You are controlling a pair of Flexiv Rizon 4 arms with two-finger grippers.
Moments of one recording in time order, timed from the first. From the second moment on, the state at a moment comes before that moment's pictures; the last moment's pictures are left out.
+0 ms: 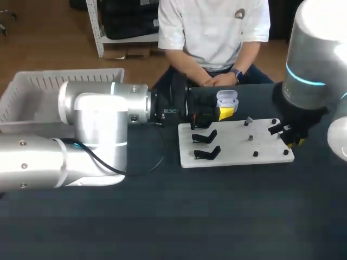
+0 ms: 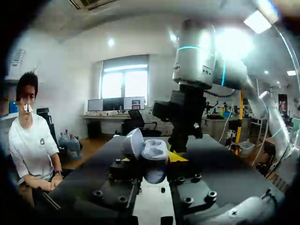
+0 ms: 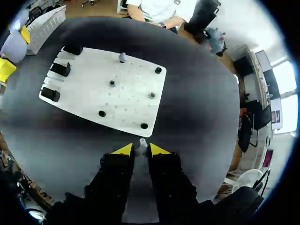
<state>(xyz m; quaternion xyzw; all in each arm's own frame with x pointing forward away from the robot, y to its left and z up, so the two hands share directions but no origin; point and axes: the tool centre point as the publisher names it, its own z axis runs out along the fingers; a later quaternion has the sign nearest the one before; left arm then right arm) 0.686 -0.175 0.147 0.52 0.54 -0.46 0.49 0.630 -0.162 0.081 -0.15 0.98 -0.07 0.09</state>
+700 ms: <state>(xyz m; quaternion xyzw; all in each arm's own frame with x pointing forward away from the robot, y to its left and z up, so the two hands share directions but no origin) 0.686 -0.175 0.147 0.52 0.54 -0.46 0.49 0.585 -0.138 0.177 -0.11 0.99 -0.05 0.10</state>
